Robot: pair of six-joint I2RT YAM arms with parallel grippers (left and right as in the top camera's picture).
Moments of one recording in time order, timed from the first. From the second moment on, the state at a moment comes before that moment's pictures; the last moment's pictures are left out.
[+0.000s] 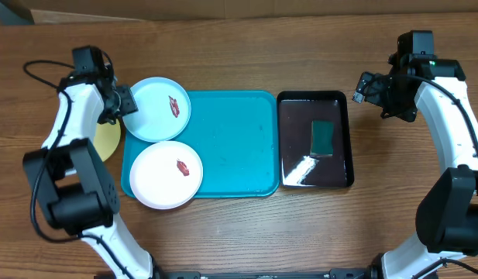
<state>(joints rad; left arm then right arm) 0.24 2.02 1.51 -0.74 -0.01 -0.14 -0.08 1.82 1.51 -0.97 -0.07 0.31</state>
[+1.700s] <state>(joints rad) -0.24 2.09 1.65 -1.09 0.15 -0.29 -0.08 1.82 1.51 -0.97 -0.07 0.31</state>
